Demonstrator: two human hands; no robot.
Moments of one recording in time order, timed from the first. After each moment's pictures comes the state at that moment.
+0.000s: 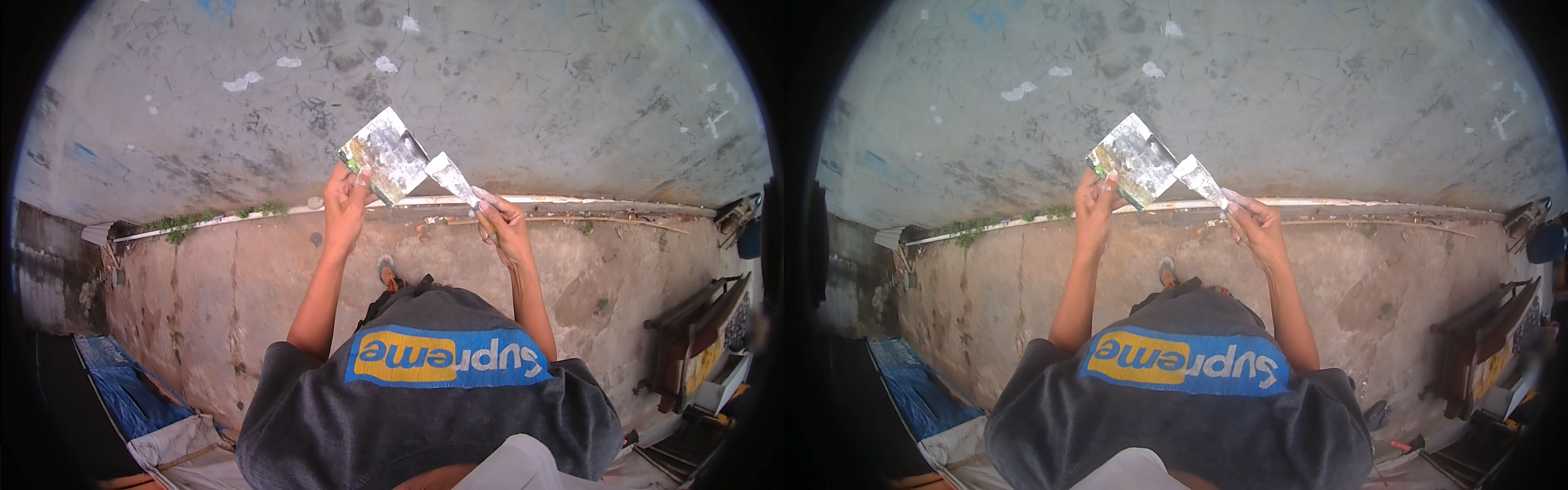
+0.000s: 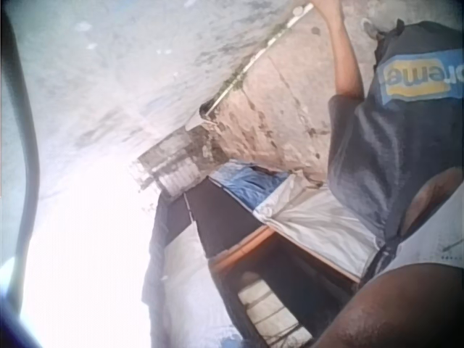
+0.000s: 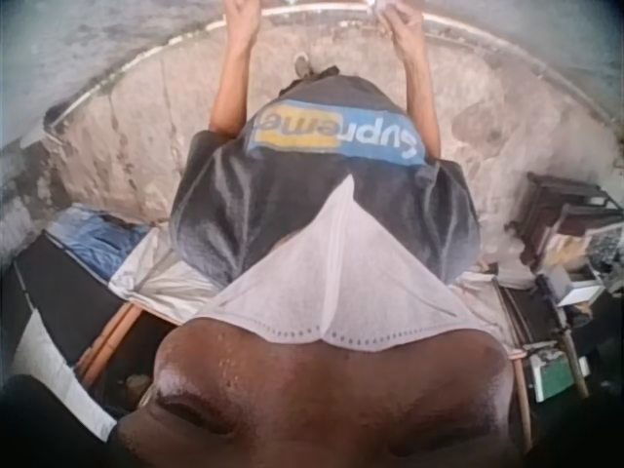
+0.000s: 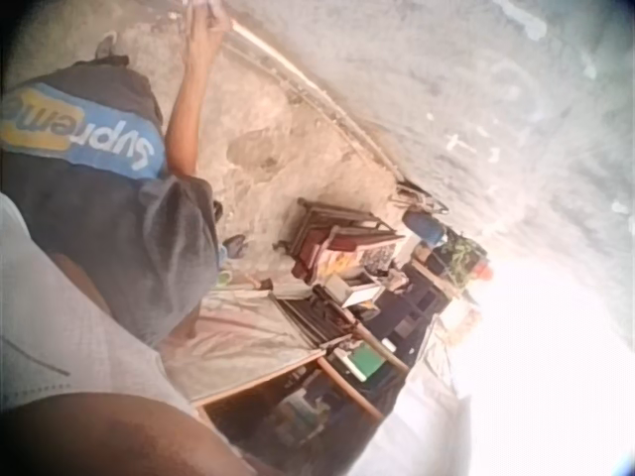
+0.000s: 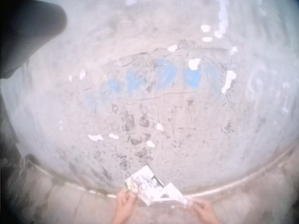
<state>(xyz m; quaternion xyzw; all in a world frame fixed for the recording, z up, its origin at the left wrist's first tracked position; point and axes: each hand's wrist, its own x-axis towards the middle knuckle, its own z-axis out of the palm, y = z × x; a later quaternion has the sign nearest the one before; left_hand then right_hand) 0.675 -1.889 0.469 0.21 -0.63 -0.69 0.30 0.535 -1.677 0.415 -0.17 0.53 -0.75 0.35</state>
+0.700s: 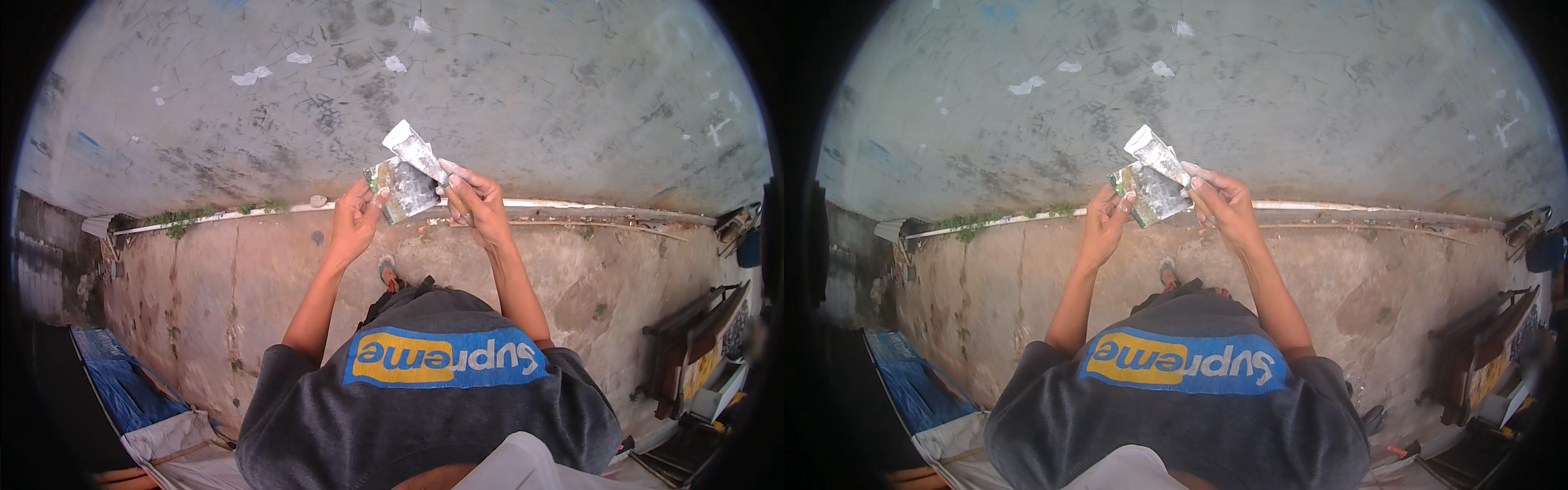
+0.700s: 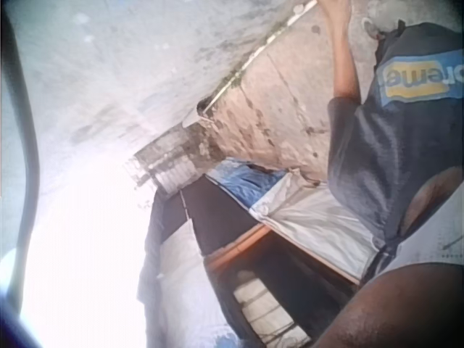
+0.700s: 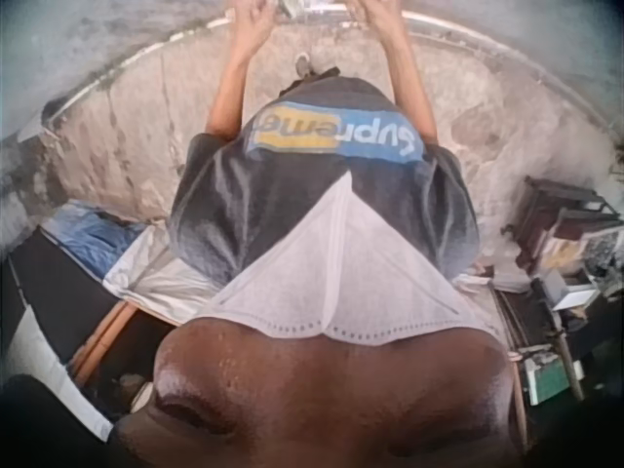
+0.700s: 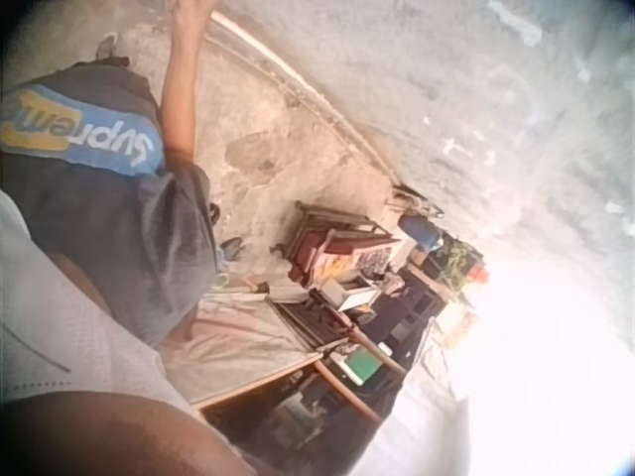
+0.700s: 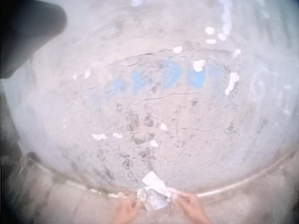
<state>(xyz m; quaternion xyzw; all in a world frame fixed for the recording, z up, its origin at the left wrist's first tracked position) 0.699 -1.880 0.461 0.18 -0.69 -0.65 0.26 0.549 -1.726 0.453 -0.24 0.45 -0.77 0.38</state>
